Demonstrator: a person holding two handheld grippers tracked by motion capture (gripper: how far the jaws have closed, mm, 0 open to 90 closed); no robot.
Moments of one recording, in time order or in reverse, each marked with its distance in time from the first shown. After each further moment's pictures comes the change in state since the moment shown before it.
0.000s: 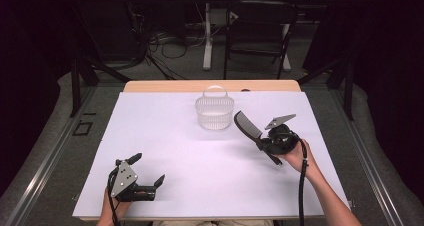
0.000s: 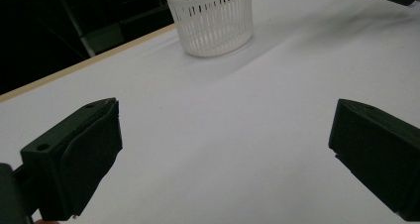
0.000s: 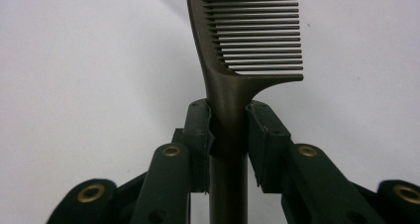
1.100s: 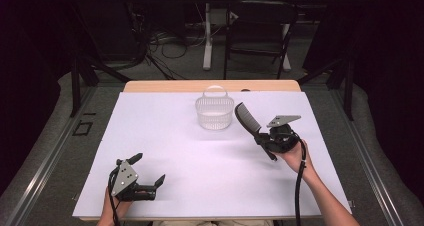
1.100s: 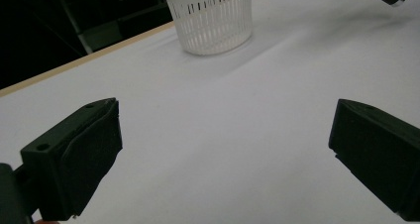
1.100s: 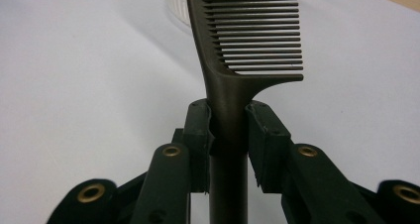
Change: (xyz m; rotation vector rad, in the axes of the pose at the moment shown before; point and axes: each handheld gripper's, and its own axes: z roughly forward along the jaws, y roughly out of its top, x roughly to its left) left arm 0.000 -0.001 0.003 0.006 -0.006 -0.013; right arm 0.001 0.000 -0.002 -0.155 -0.030 0.023
